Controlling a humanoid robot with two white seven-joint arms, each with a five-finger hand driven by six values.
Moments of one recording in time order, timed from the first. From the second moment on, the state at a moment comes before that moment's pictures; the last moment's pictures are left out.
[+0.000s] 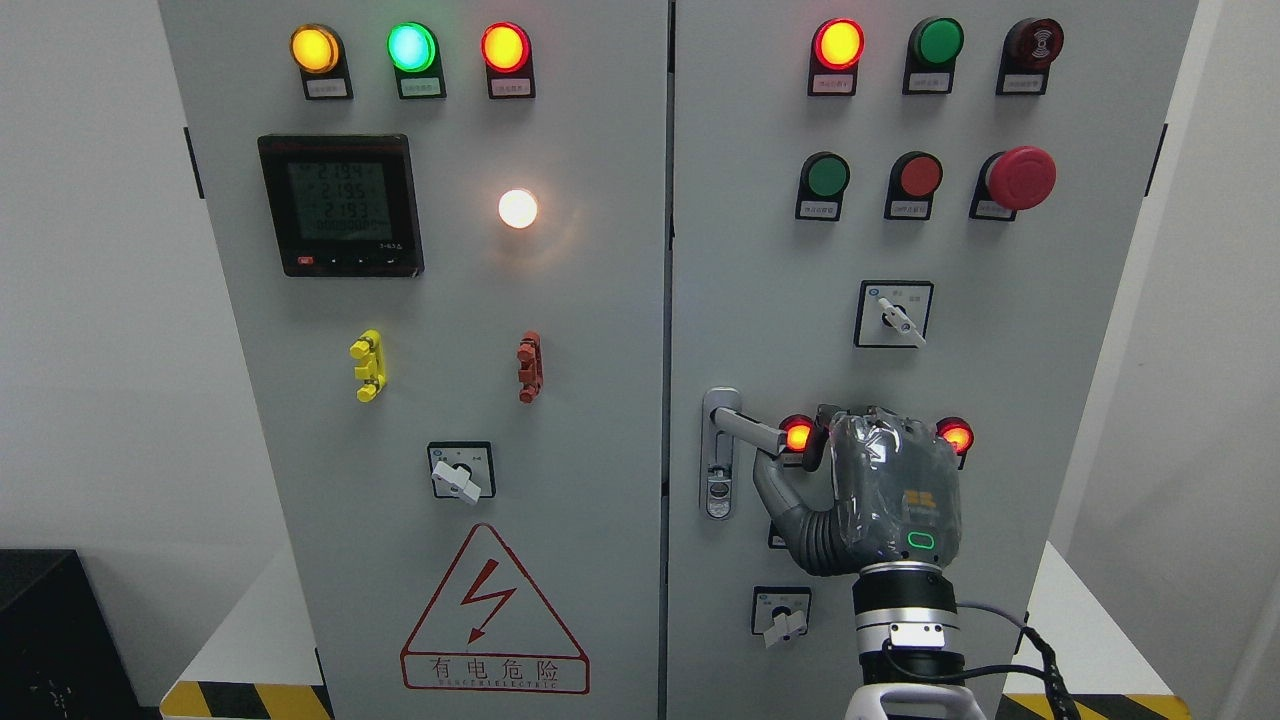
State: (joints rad) left arm 0.05 -0.10 -0.16 -0.05 0.12 -0.03 -0.03; right arm -0.49 0.14 0.21 -1.83 1.37 0.31 0.06
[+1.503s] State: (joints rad) left arm 0.05 -0.10 -0.16 -0.05 0.12 -0.03 -0.03; right arm -0.49 0.14 0.19 -1.83 1.37 0.30 0.06
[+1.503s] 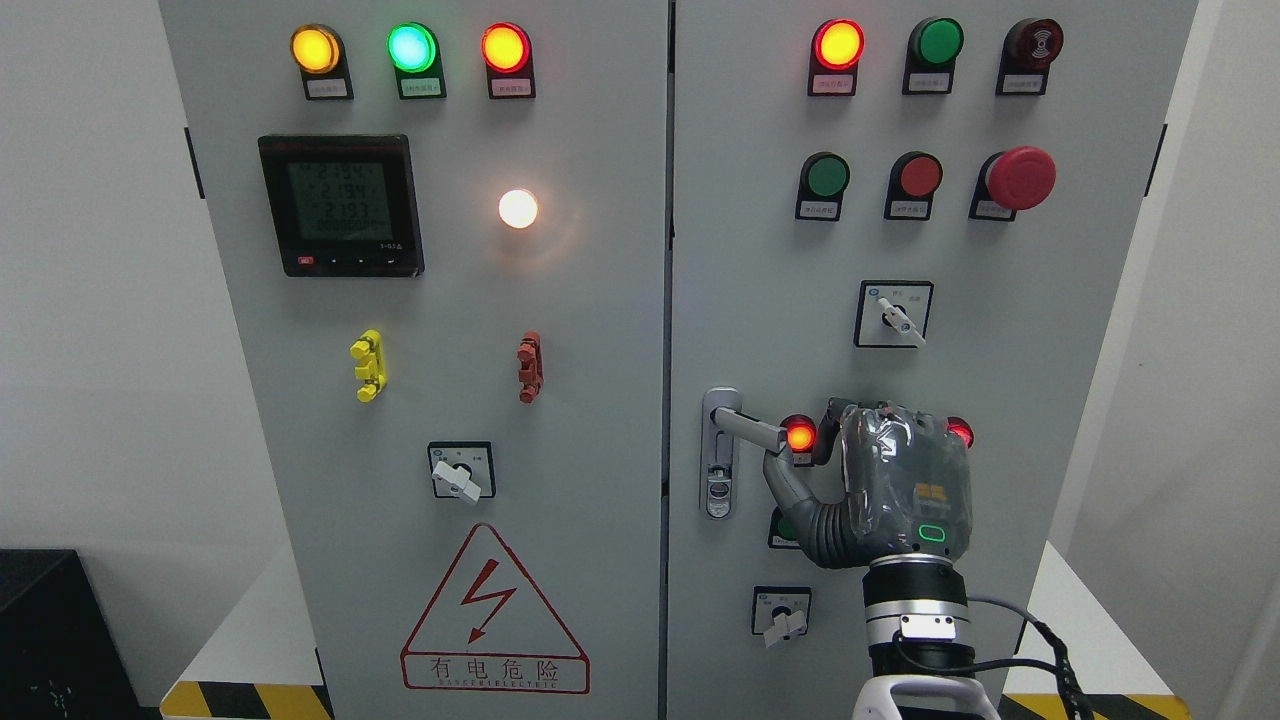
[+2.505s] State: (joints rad) left arm 0.05 -0.10 -0.16 -0.05 0.12 -0.03 -0.03; right arm -0.47 0.14 0.19 -1.84 1.35 0.28 0.04
